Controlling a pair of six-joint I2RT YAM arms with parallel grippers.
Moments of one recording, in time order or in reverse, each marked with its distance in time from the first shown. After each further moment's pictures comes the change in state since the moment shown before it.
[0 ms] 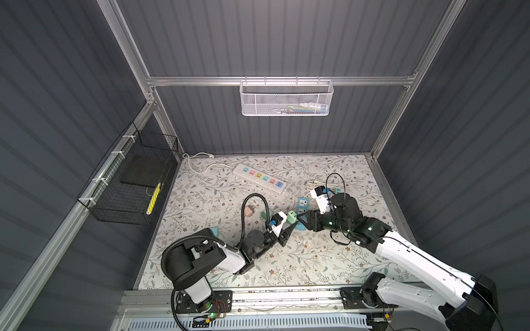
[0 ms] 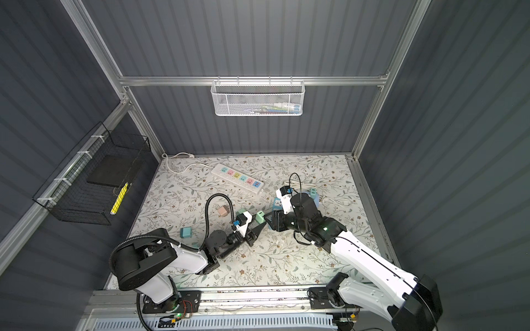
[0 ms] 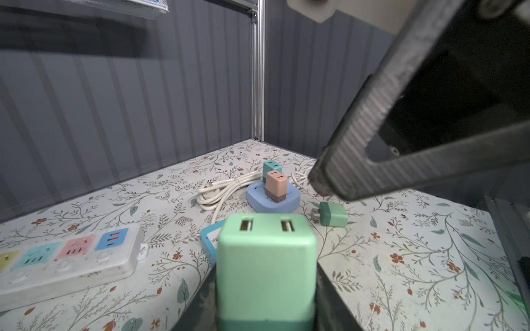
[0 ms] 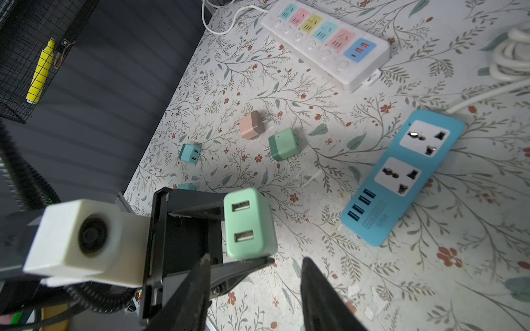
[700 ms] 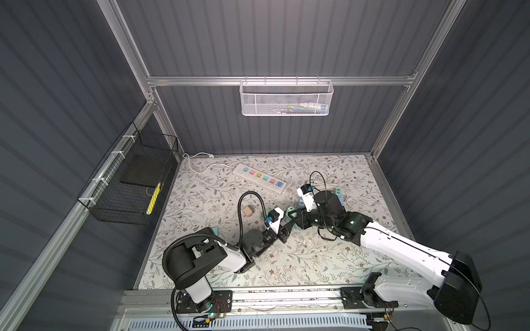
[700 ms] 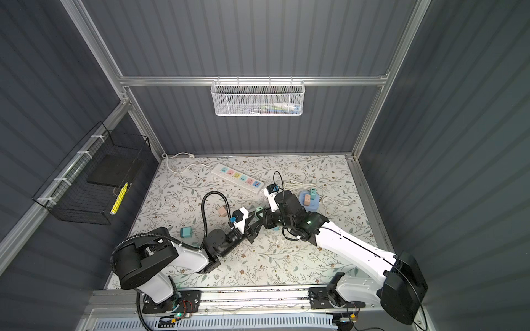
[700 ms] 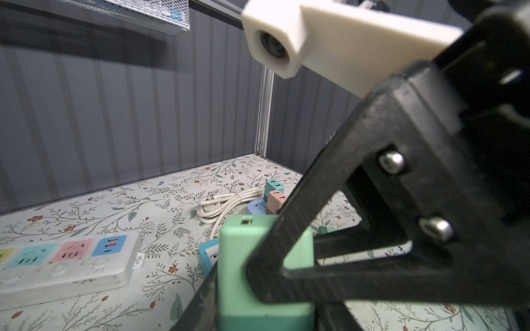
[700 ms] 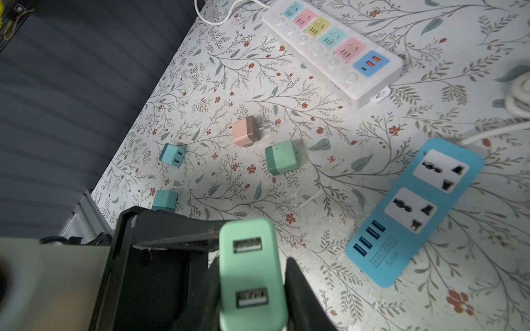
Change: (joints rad) left arm 0.001 0.006 0.017 0.043 -0.019 -0.089; right arm 0.078 0.156 0.058 0.073 0.102 -0.058
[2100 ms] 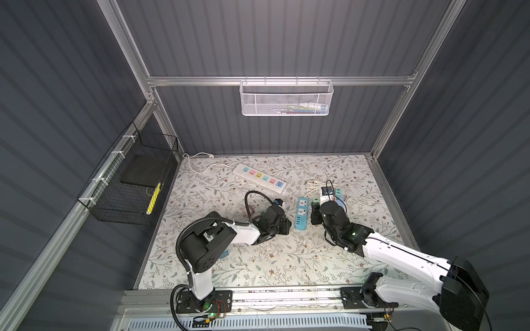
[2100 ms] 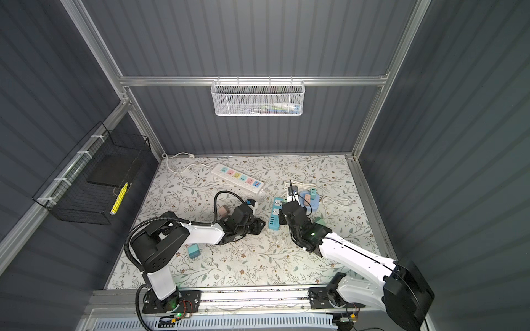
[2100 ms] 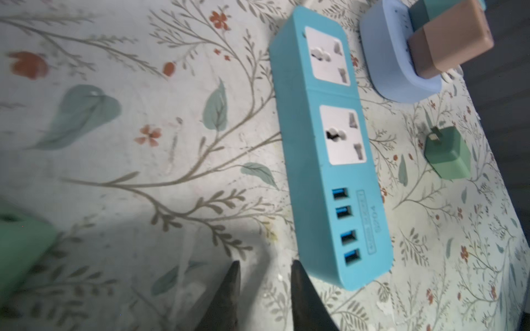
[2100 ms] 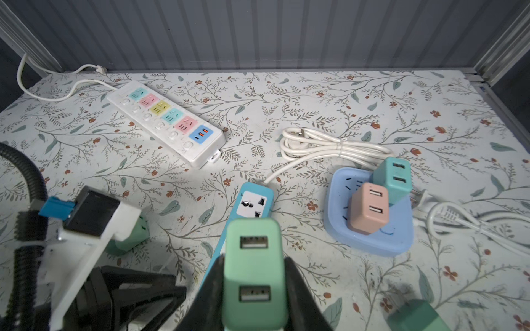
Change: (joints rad) left arm 0.141 0.171 0.420 -1.086 0.208 -0.519; right arm -0.036 -0.076 -0.238 0.250 0.618 -0.087
